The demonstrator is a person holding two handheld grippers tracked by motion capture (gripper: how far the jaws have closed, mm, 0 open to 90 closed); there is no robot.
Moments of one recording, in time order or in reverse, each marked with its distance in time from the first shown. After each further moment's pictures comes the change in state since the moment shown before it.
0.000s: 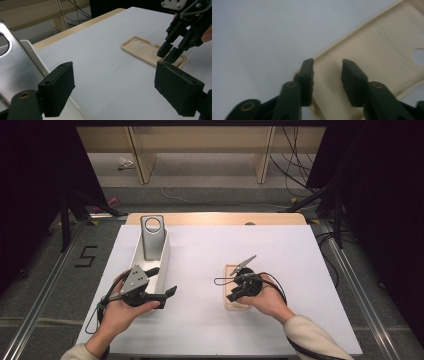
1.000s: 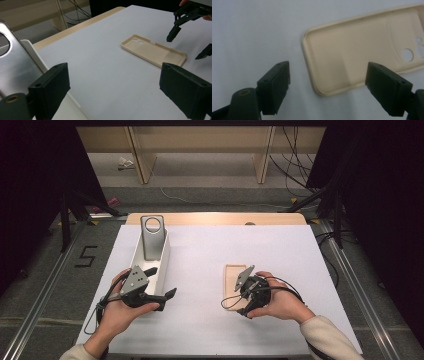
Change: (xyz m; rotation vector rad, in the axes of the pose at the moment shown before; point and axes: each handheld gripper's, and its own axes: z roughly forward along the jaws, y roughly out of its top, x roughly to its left) left arm -0.001 0.001 -0.002 0.011 0.005 0.017; right arm 0.017 -0.015 -0.023 0.124 -0.084 -0.379
